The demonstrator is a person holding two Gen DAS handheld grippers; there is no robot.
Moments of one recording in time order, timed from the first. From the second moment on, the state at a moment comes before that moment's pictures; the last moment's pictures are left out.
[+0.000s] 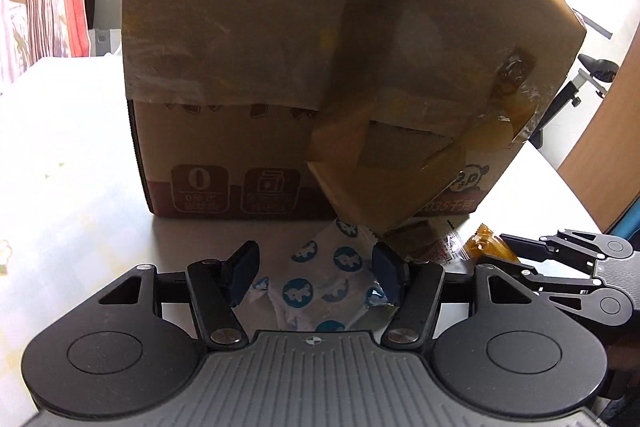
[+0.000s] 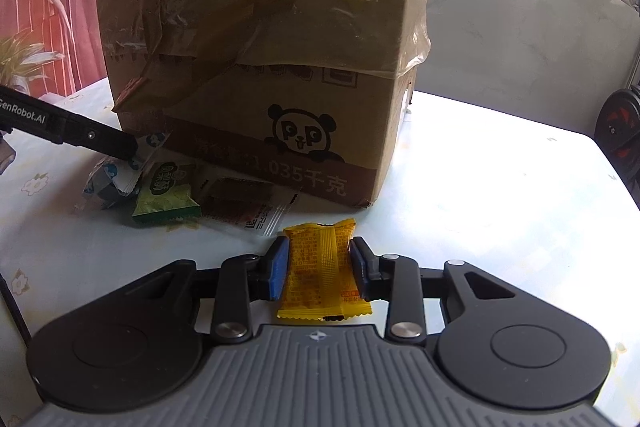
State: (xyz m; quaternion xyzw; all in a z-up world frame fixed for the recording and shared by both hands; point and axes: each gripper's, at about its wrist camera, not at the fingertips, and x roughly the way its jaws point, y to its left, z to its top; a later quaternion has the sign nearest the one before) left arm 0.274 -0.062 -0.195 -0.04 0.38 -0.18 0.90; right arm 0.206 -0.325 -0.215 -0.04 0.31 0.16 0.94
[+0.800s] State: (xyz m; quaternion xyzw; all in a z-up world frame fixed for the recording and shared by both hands) left arm 0.243 -0.069 -0.194 0.11 0.35 -0.25 0.89; right arm 0.207 -0.325 -0.216 -0.04 0.31 0.17 0.94
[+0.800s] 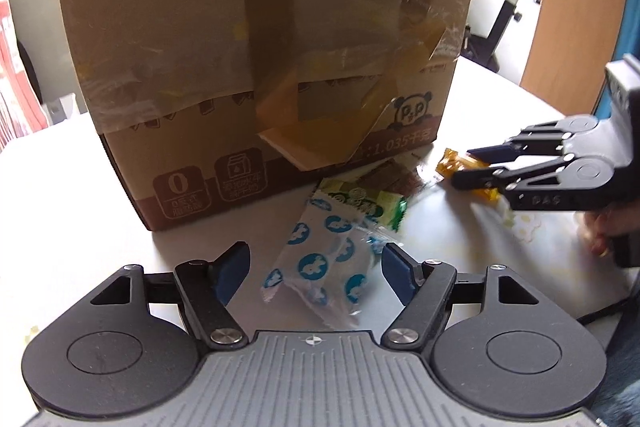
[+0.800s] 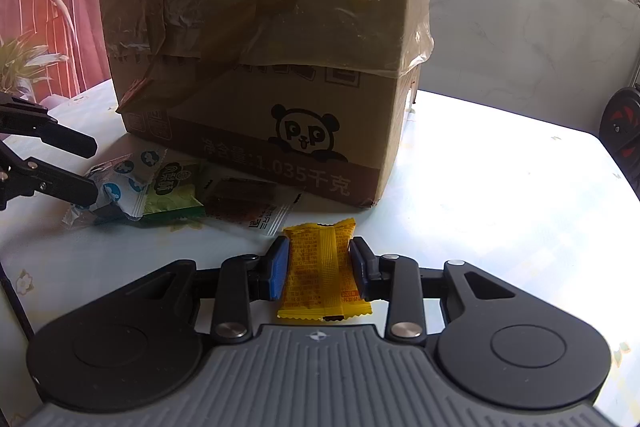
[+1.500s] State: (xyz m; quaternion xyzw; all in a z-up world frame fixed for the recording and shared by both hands) left arm 0.263 -0.065 -0.214 0.07 0.38 -0.18 0.91; right arm 0.207 -0.324 -0.217 -0.04 0.31 0.17 0.94
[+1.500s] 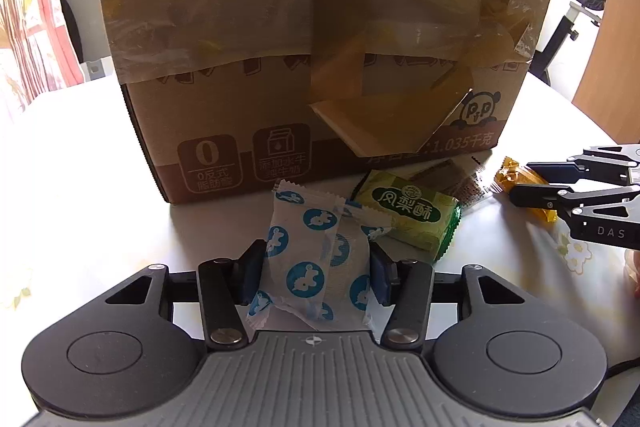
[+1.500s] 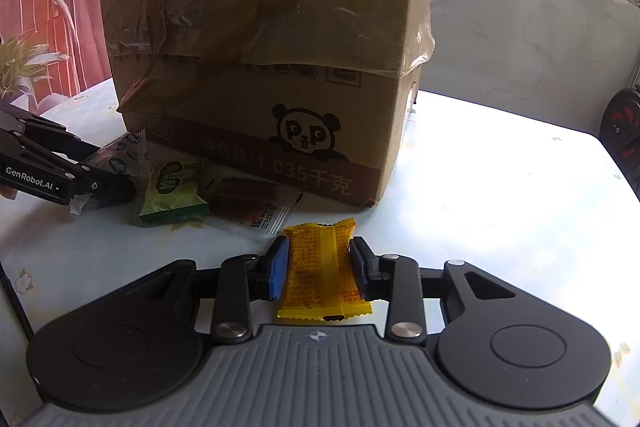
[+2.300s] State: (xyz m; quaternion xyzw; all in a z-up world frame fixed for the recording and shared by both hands) left arm 0.208 -0.034 -0.157 -0.04 0.29 -0.12 0.95; right arm 0.188 -0.330 -0.204 -0.02 0.26 0.16 0.95
